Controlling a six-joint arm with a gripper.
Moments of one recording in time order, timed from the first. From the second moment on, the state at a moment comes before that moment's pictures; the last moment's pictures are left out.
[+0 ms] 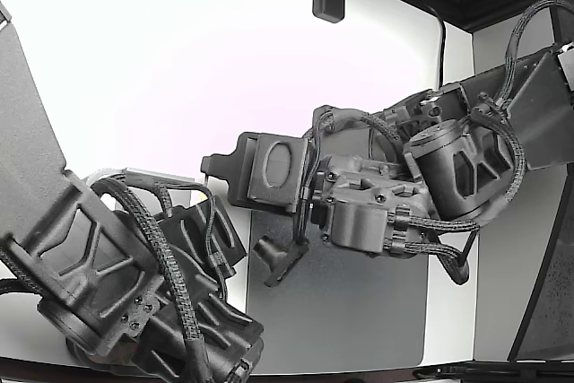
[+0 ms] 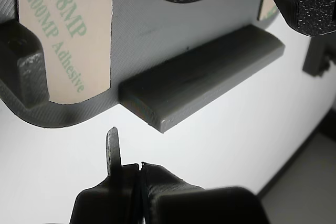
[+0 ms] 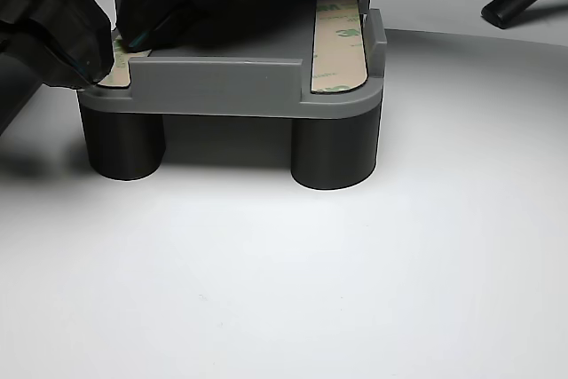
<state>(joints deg) 32.3 127.8 147.5 35.3 33.0 -68.1</state>
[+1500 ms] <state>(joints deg) 34.1 124.1 147.3 34.3 35.2 -63.7</state>
